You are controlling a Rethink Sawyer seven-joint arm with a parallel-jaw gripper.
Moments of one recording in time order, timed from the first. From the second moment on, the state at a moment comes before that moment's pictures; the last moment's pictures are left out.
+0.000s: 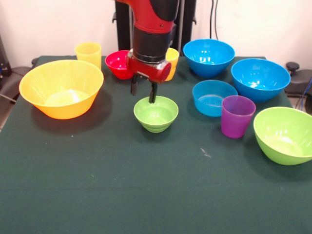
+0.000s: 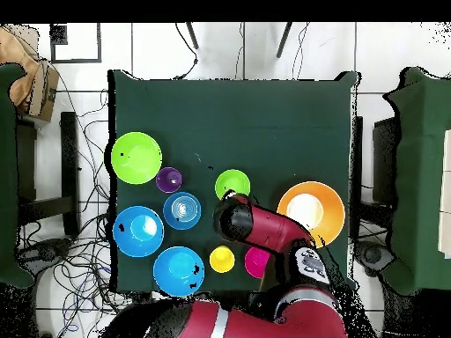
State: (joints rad) arm -0.26 -0.50 -0.11 1.86 0.04 0.12 1.97
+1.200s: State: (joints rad) arm -0.26 -0.39 -0.13 1.78 0.04 0.06 1.97
